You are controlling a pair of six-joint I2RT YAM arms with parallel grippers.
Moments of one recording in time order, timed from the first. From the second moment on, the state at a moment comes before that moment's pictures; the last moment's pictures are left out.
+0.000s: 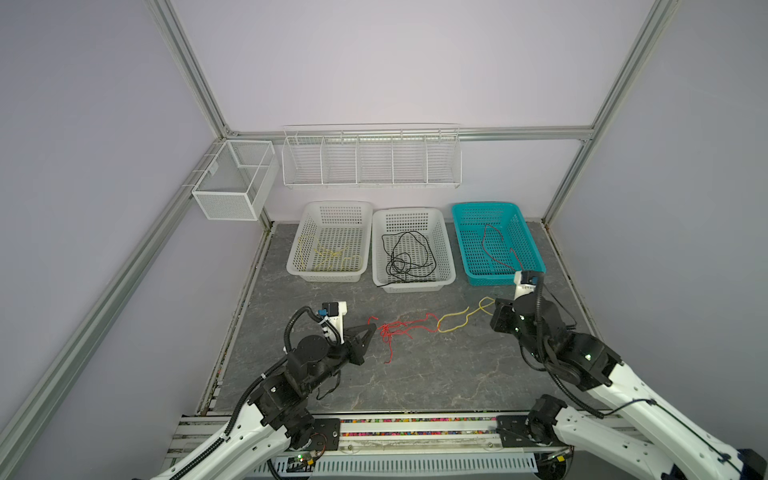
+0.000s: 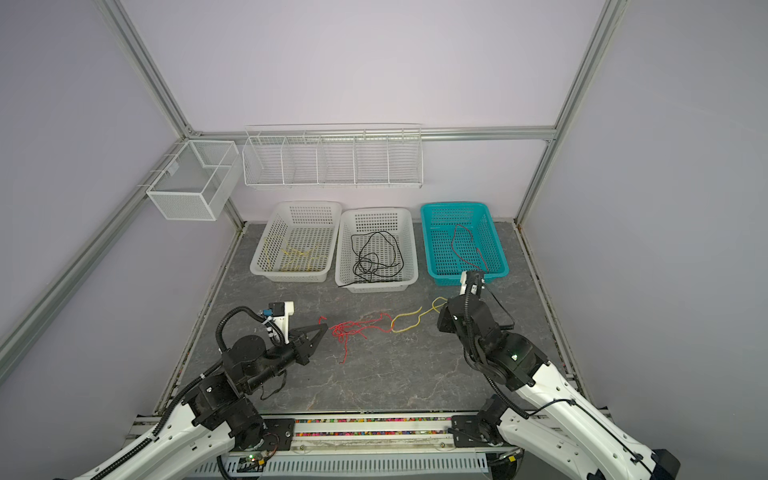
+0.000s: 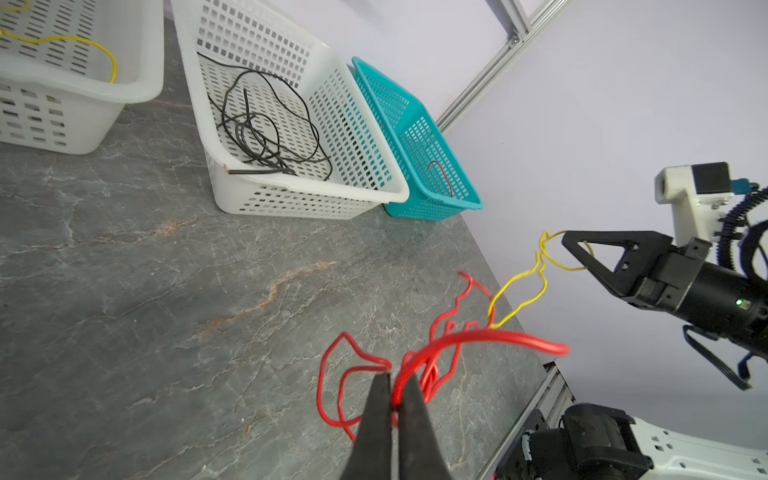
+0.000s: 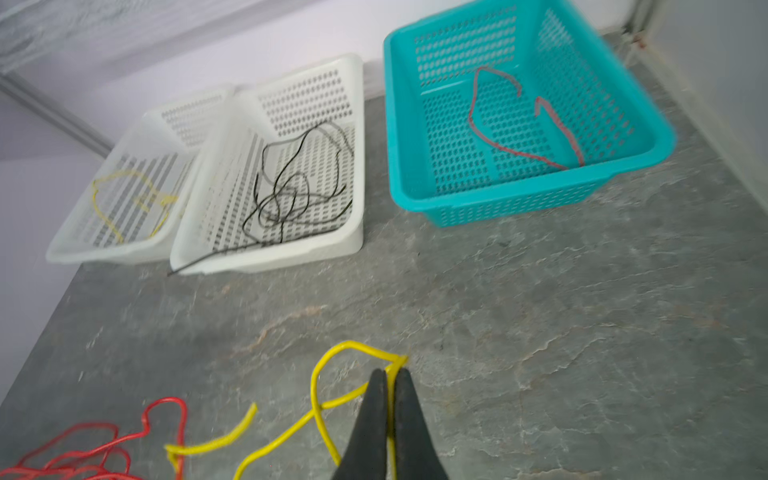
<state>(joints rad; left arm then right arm) -0.83 0.48 0.37 -0.14 0.01 -0.74 0.74 0.77 0.80 -0.67 0.38 0.61</state>
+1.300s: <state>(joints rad) -0.82 0.63 0.50 0.06 0.19 -0.73 0.90 1.18 0.76 -0.09 -0.32 0.24</state>
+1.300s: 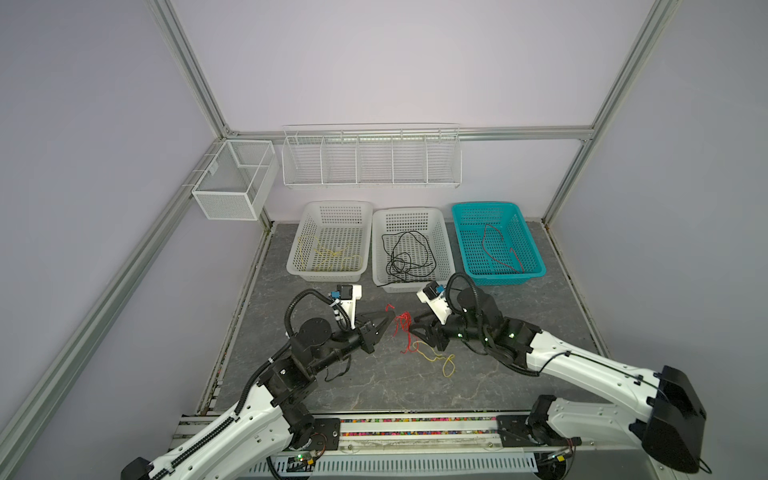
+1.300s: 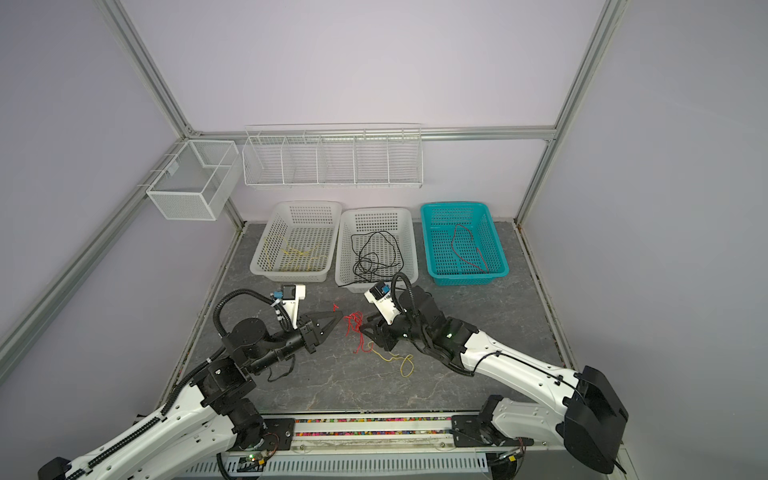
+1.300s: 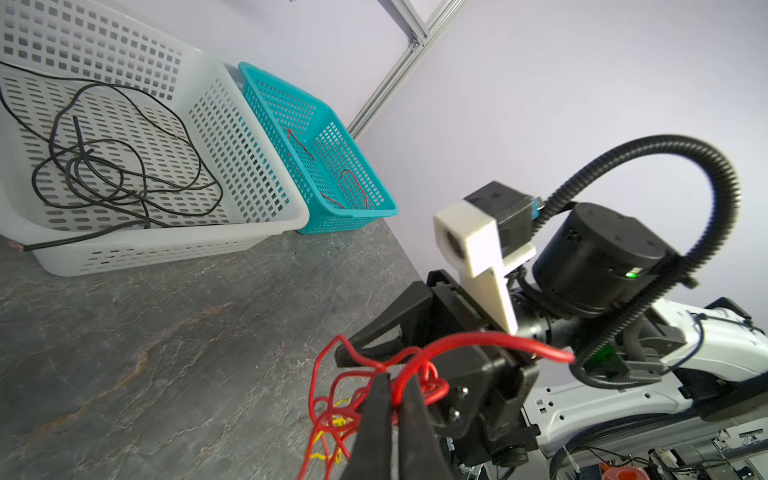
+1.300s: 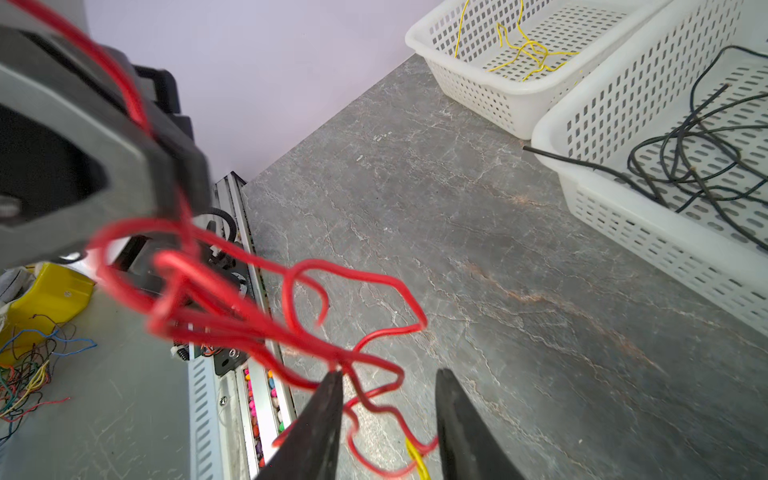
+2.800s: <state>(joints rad) -0.84 0.50 0.65 -0.53 -0.19 -0.64 0.49 0.71 0.57 -0.37 -0.14 0.59</state>
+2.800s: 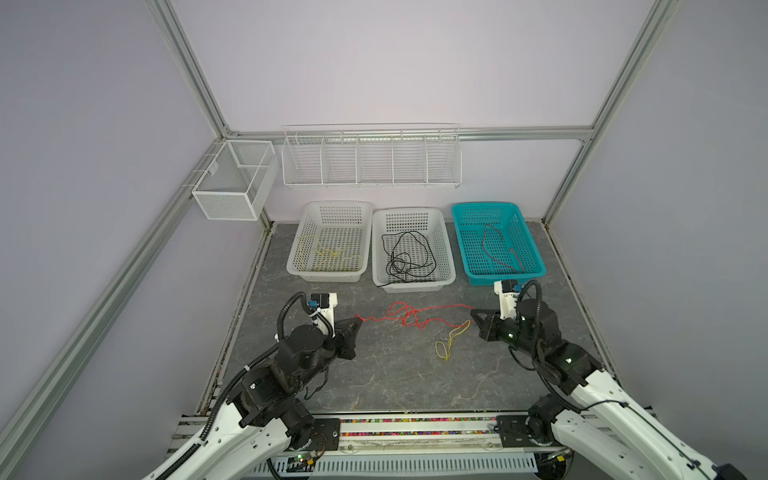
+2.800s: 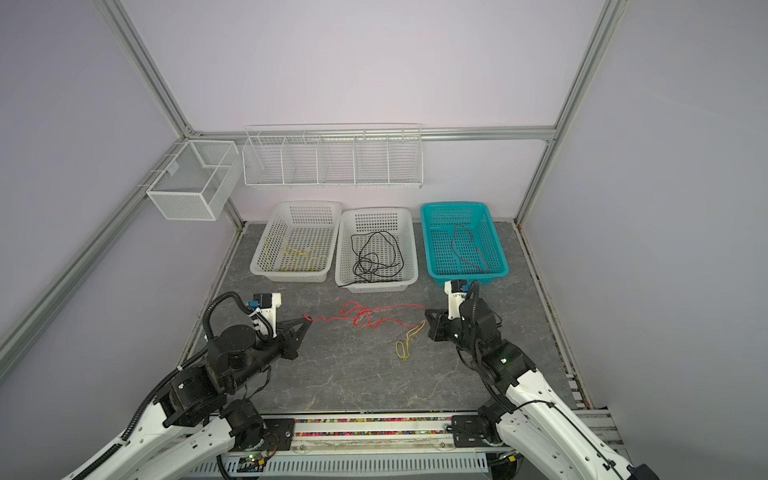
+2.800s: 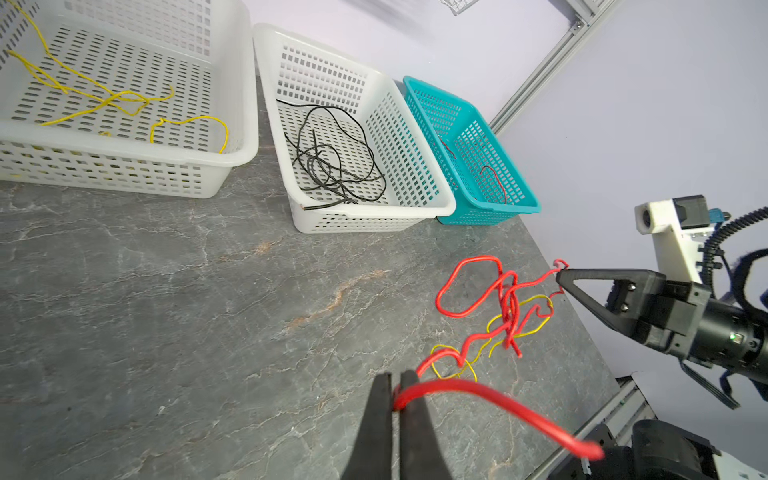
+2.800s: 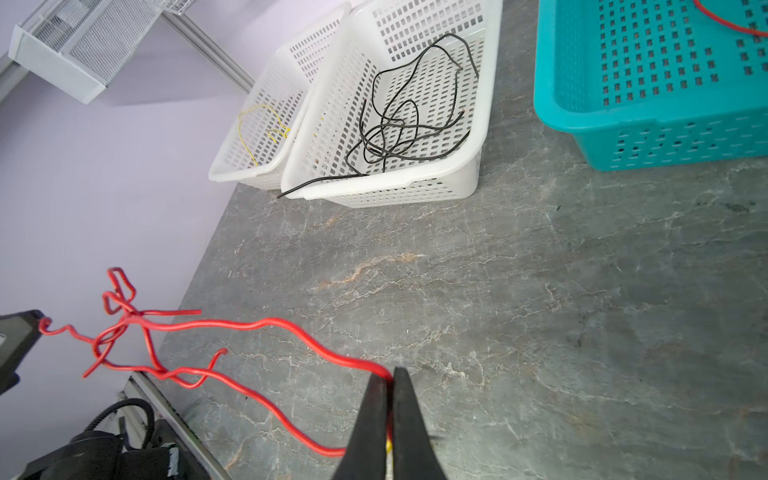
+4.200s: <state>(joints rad) -0.79 1.74 1.77 -0.26 0.09 -0.32 0.39 0.29 0.51 -0.50 -0.23 0.48</state>
